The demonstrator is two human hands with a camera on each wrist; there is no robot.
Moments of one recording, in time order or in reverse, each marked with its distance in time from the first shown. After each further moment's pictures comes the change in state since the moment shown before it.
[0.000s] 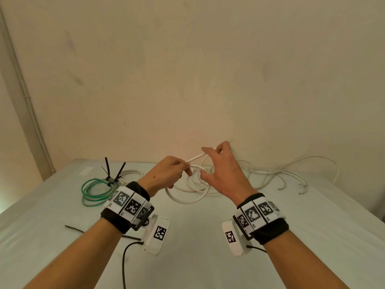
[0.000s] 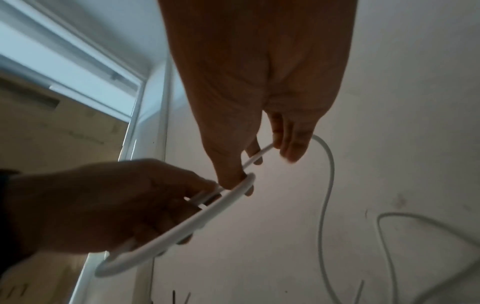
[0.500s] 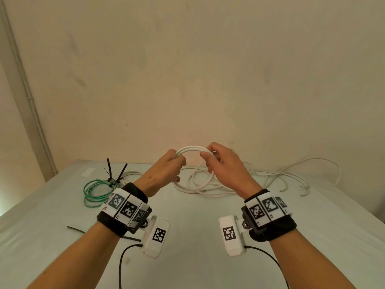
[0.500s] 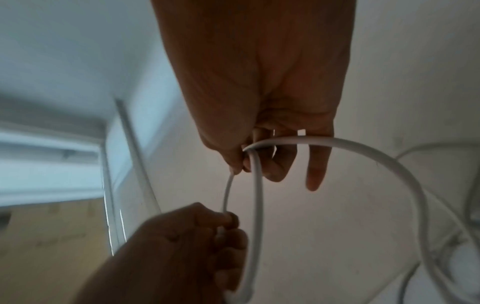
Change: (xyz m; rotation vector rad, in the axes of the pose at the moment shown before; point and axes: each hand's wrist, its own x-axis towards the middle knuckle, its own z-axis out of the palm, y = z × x) left_hand -0.007 0.009 -0.007 -0.217 0.069 -0.027; right_hand 0.007 -0.011 -0.019 0.476 -0.029 0.063
